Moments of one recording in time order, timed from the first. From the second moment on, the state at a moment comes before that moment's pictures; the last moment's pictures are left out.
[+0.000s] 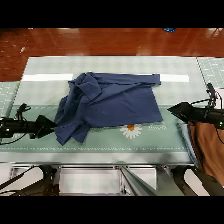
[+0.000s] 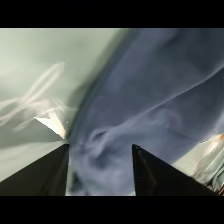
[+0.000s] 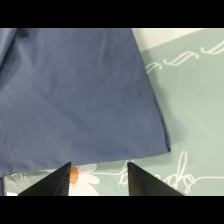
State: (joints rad) left arm 0.59 -1.23 0.52 0.90 -1.20 -1.14; right arm -0.41 -0.91 0.58 -0.75 1.13 1.23
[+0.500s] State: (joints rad) left arm 0.48 -1.30 0.56 0.88 -1.14 -1.13; right arm -0.47 -0.92 0.51 -0.92 1.12 1.36
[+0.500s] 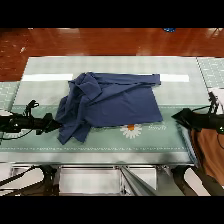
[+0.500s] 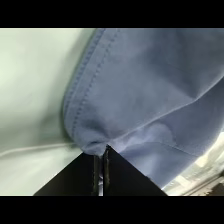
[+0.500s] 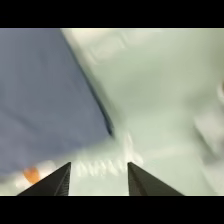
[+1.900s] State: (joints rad) left arm 0.48 -1.08 1.37 0.40 -1.18 -1.16; right arm -0.13 -1.30 1.87 -0.98 1.25 1.44
